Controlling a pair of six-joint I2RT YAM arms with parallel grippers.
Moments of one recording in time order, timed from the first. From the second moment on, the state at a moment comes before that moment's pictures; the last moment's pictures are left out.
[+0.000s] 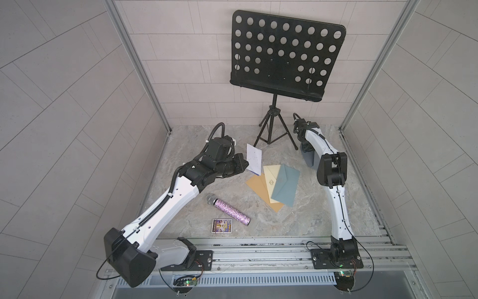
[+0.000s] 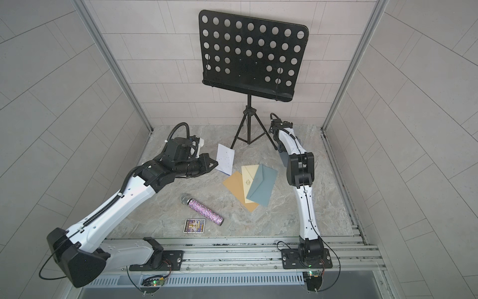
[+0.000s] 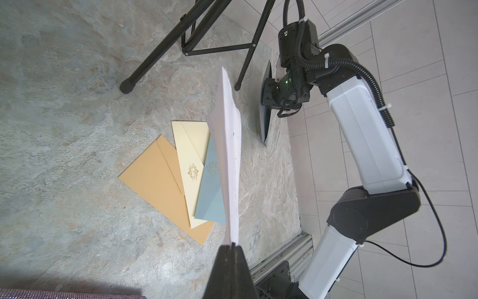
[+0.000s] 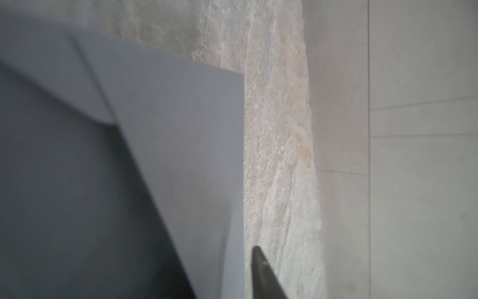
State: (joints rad) left arm -0.57 1.24 1.24 -0.63 0.27 -0.81; right arm 0.08 2.55 2.40 -1.26 0.70 0.26
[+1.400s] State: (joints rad) left arm -0.48 1.24 1.27 -0.54 0.43 -0.95; right arm 0.22 1.34 1.25 -0.55 -0.49 1.03
